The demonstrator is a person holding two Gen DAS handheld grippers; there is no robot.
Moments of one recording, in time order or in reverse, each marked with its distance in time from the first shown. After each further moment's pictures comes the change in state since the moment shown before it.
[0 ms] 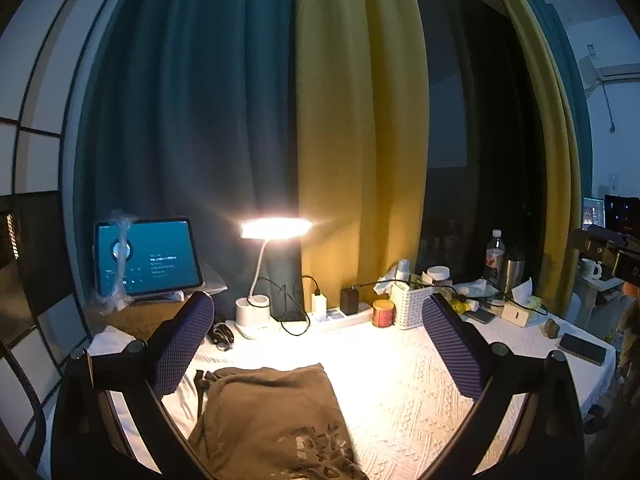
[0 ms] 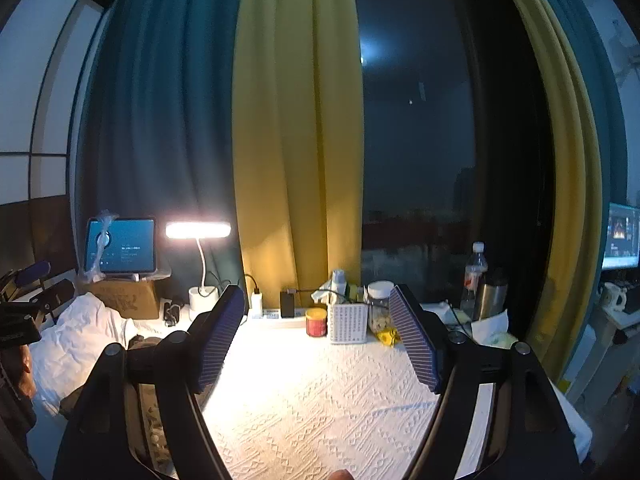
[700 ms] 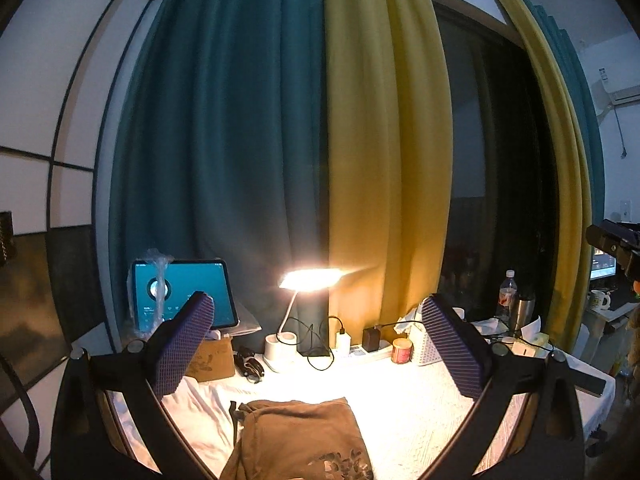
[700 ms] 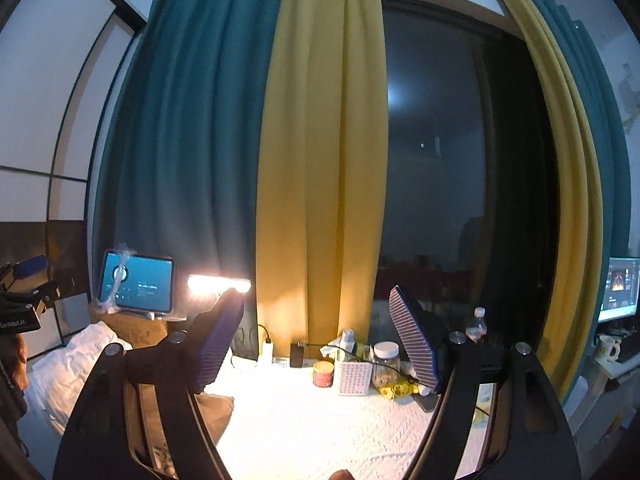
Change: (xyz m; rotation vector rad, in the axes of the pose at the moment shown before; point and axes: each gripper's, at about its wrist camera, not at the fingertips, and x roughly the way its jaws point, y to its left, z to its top) left arm -0.043 0.028 0.054 -0.028 -0.096 0.066; right arm -0.035 0.028 0.061 -0.066 -0.147 0.025
